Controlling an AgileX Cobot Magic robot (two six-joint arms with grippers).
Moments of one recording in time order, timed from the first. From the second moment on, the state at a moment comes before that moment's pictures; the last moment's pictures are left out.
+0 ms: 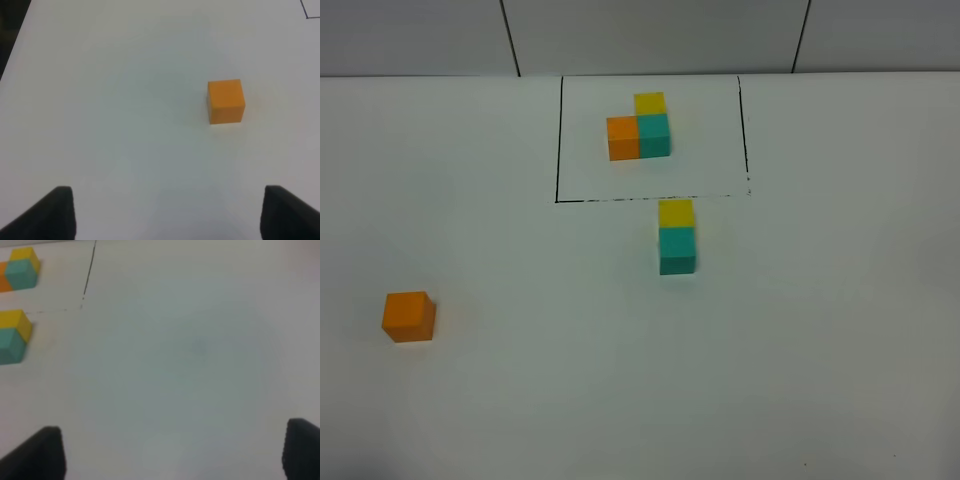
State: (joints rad) left arm 0.07 0.06 -0.51 0.00 1.06 0.08; right arm -0.07 0.01 -0.50 0.08 1.06 -0.03
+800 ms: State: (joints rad) left arm 0.07 0.06 -0.51 0.00 1.06 0.08; right arm -0.07 0.01 -0.50 0.08 1.06 -0.02
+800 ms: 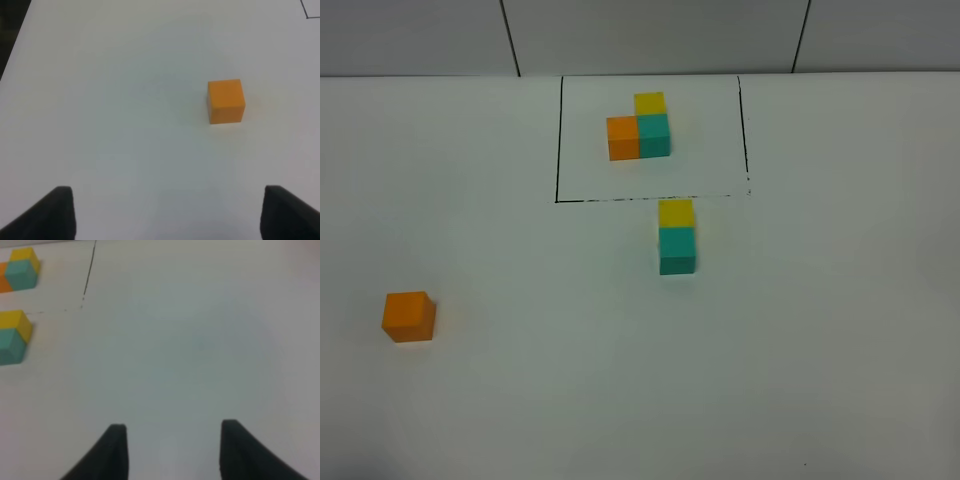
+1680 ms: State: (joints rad) left arm 0.07 0.08 -0.51 0.00 1.06 0.08; right arm -0.07 0.01 -0.50 0.08 1.06 -0.02
